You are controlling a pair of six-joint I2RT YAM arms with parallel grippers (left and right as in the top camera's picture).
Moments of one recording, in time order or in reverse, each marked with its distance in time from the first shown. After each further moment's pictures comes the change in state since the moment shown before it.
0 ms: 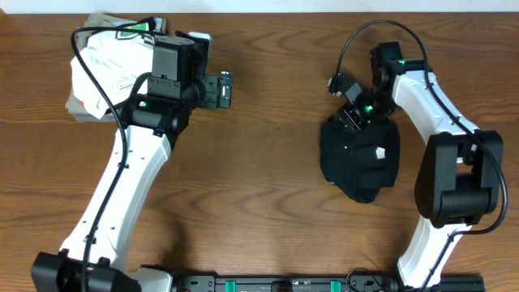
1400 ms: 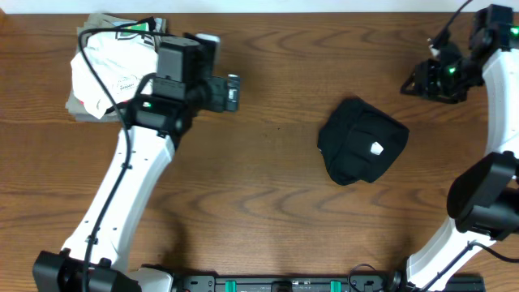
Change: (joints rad) left arm -0.064 0.004 0.000 0.020 0.097 0.000; right arm -0.347 -0.056 0.388 -0.357 0.086 0.608
